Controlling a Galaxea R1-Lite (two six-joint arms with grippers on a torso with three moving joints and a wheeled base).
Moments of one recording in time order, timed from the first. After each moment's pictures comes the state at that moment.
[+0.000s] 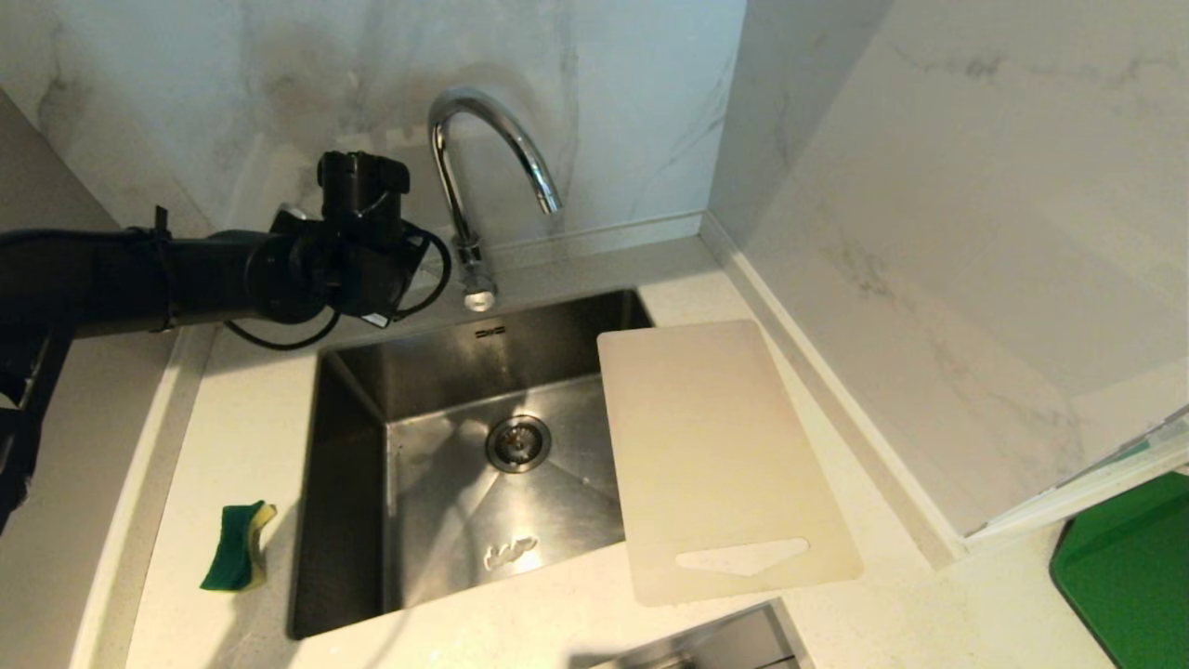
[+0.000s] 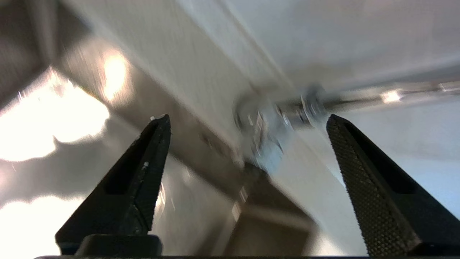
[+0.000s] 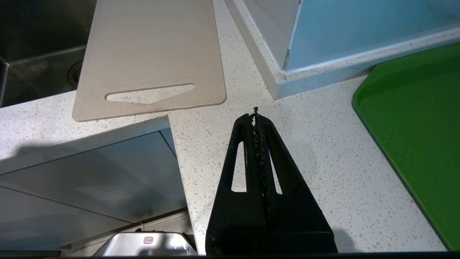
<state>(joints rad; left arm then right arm) -0.39 2.19 -1.95 0.04 0.64 -1.14 0.00 0.00 0.00 0.00 0.00 0.03</state>
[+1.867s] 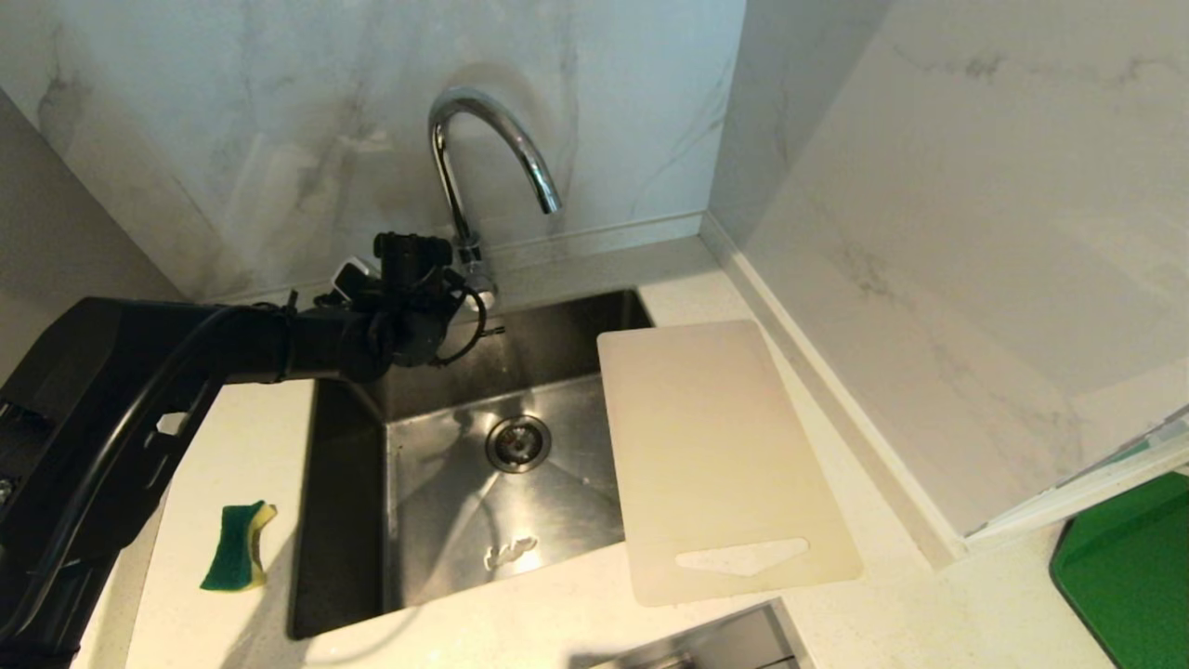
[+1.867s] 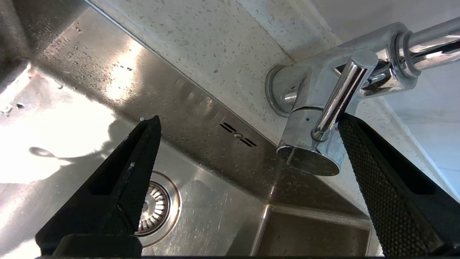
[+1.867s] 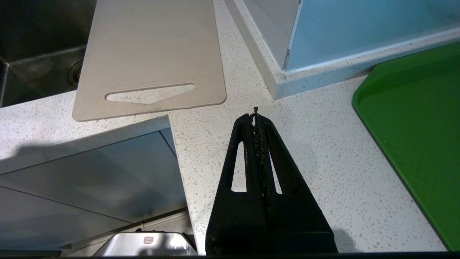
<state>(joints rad) -0.38 2.38 -1.97 -0.16 0.58 -1.03 0.00 0.00 0.00 0.00 0.00 0.03</state>
